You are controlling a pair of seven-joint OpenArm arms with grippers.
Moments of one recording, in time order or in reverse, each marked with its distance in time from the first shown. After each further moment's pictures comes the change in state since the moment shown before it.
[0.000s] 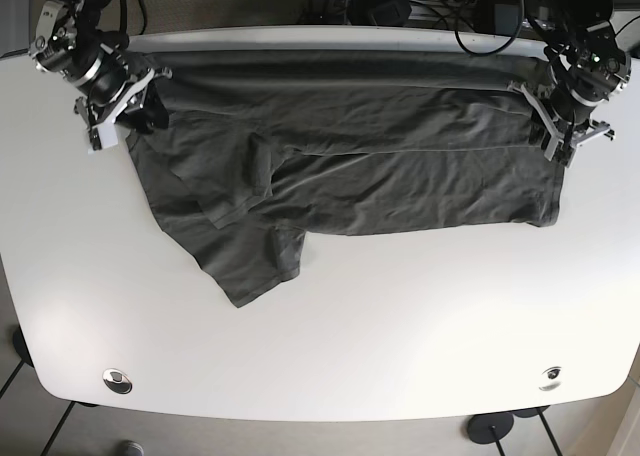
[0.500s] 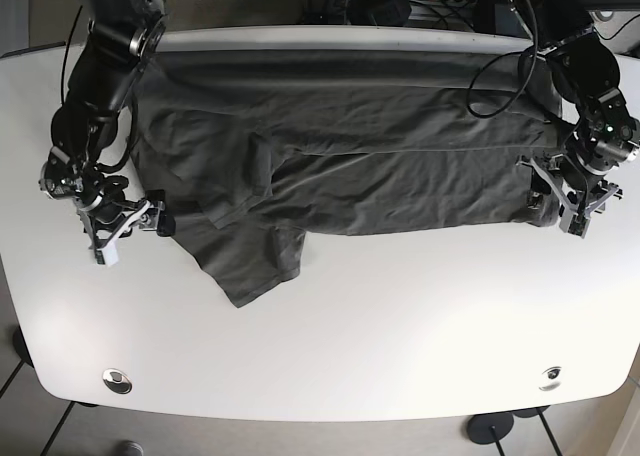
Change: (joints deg) left arm -19.9 0.2 0.7 -10.6 0.0 0.0 7.8; right arm 41.0 -1.5 0.2 -46.3 -27.7 5.4 7.5
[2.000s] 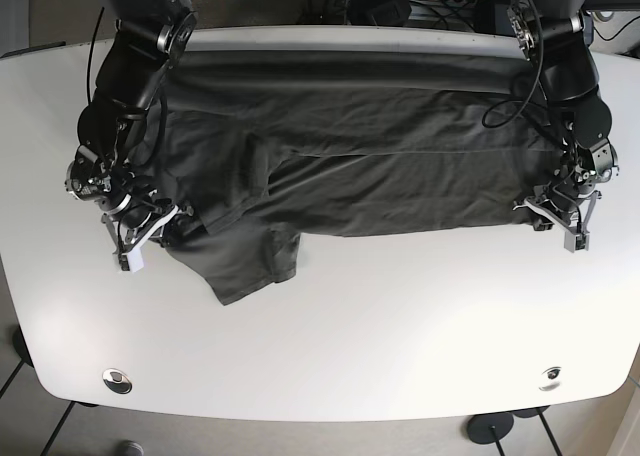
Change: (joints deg) left arm -12.2 -4.5 8.8 -34.9 -0.2 14.6 -23.4; right arm -1.1 -6.6 0.6 8.6 -2.4 0.0 3.1
